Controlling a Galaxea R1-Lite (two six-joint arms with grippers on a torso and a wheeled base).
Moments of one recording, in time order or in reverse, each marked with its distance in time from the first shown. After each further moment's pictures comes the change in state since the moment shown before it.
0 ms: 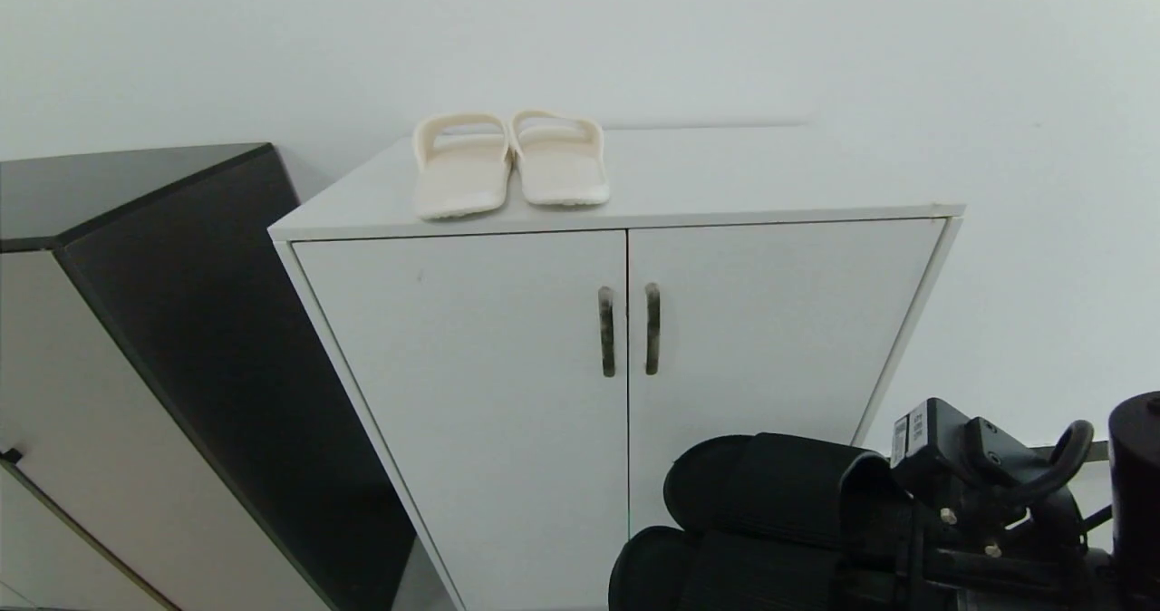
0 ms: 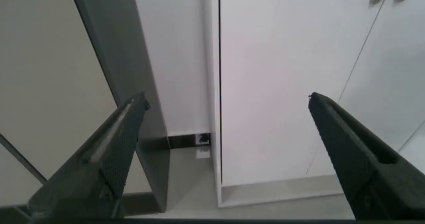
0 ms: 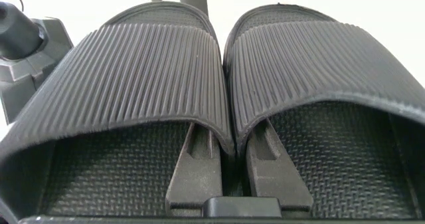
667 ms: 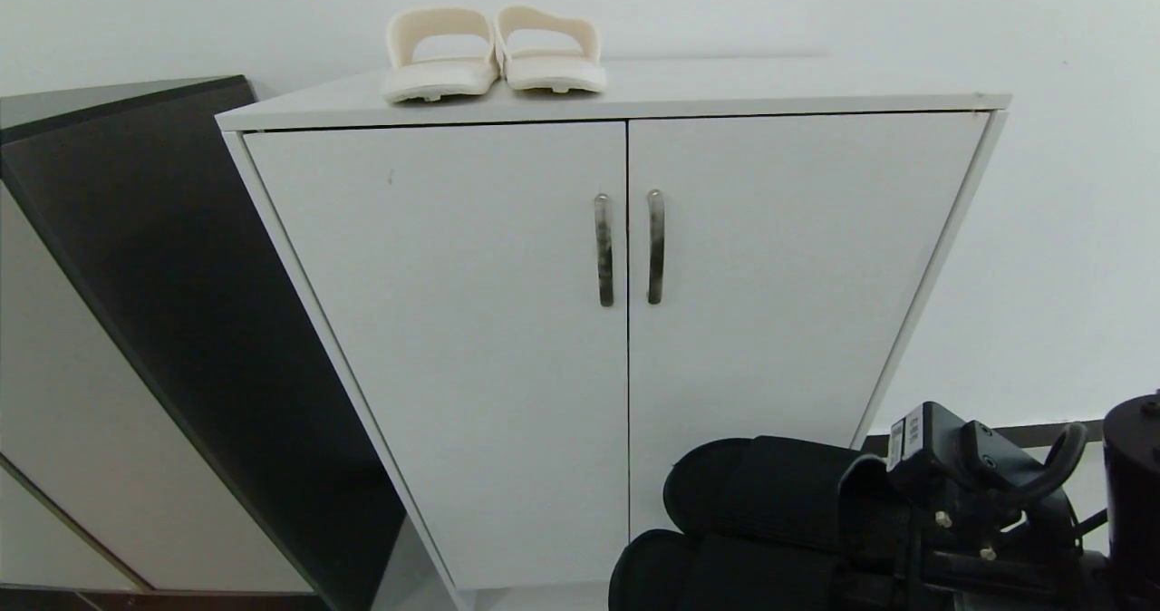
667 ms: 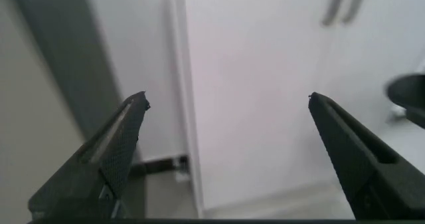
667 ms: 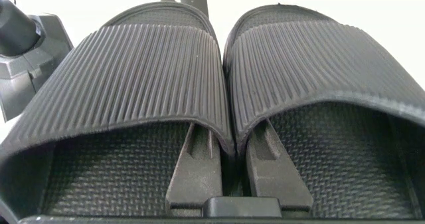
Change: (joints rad) left arm -0.018 0.349 -0.274 -0.105 -0.170 -0.006; right arm 0.000 0.002 0.004 0.000 0.000 0.001
